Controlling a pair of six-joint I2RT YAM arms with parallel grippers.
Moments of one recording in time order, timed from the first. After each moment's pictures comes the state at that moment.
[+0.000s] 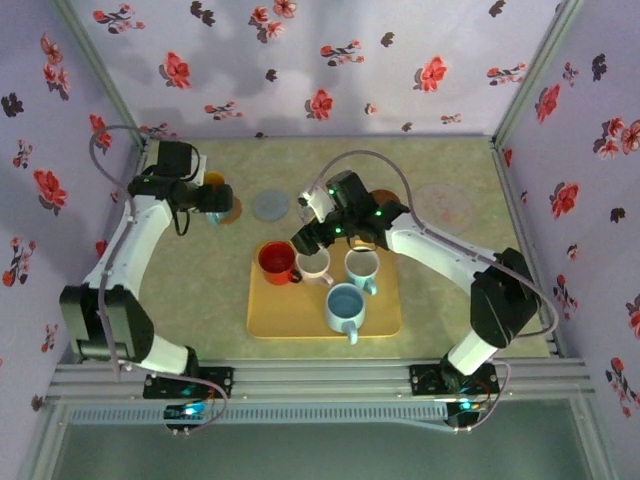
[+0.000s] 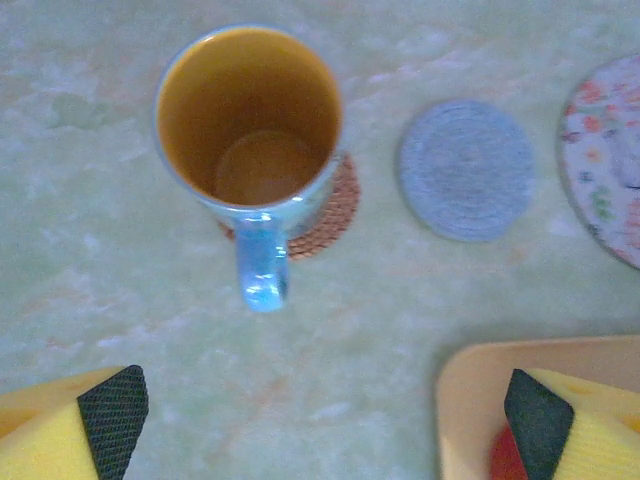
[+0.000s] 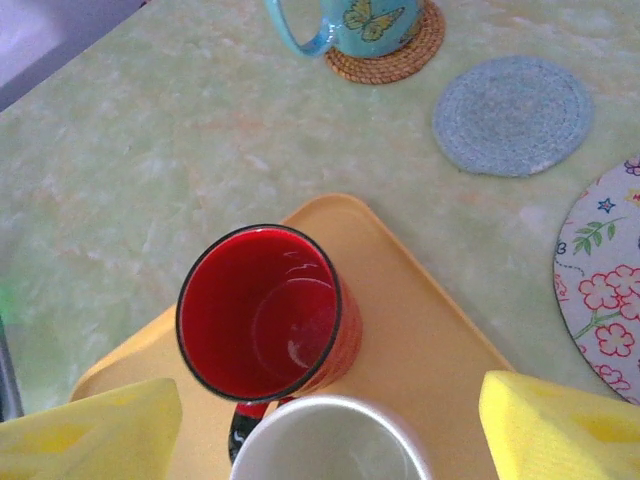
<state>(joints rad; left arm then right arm) -0.14 1.44 1.34 -0.84 0.03 -0.09 0.75 1.61 1.27 -0.43 -0.37 -0.01</state>
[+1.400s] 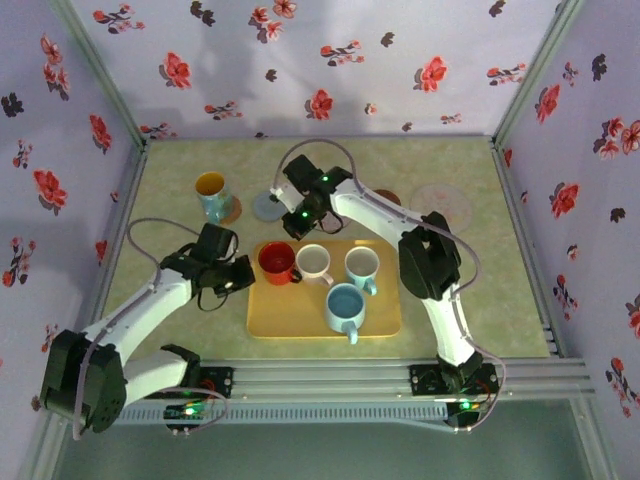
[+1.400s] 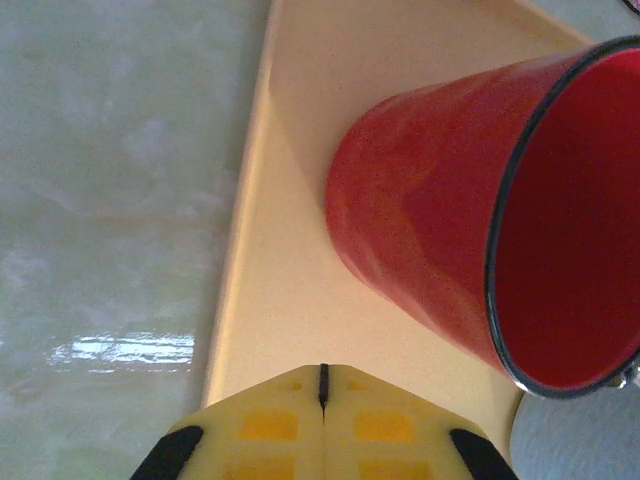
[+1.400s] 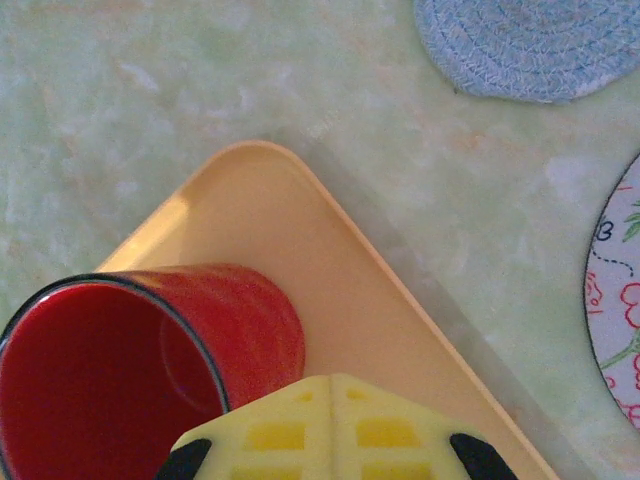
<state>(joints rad) -0.44 1.14 0.67 -0.61 0.21 -0.73 0.77 2.17 1.92 -0.92 -0.30 -0.06</state>
